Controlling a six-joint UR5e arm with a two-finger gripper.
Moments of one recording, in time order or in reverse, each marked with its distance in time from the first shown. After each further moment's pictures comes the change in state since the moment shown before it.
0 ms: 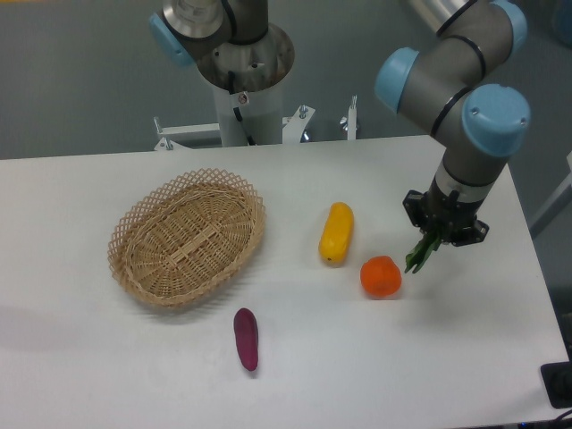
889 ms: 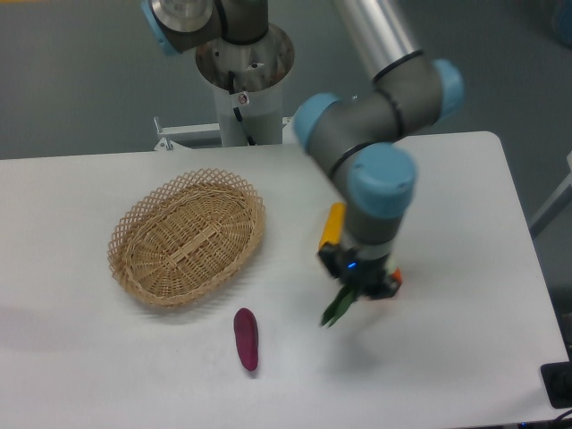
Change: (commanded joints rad) arm -0.301 -0.077 0.012 0.143 -0.069 -0.353
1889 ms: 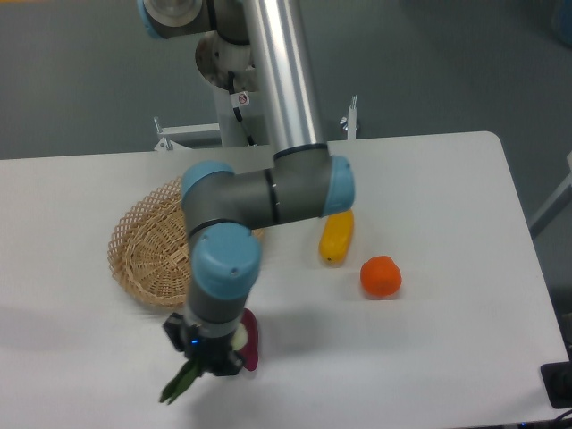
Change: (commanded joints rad) arm -0.259 -0.163 0.138 0.046 -0.143 -0.247
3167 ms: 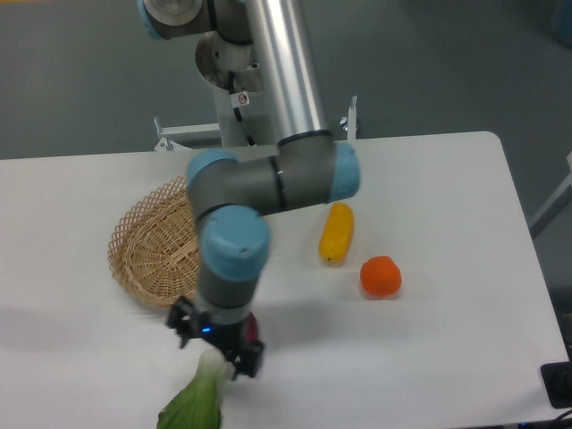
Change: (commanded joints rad) arm 0.205 0.109 -0.048 0.014 0.014 0.118
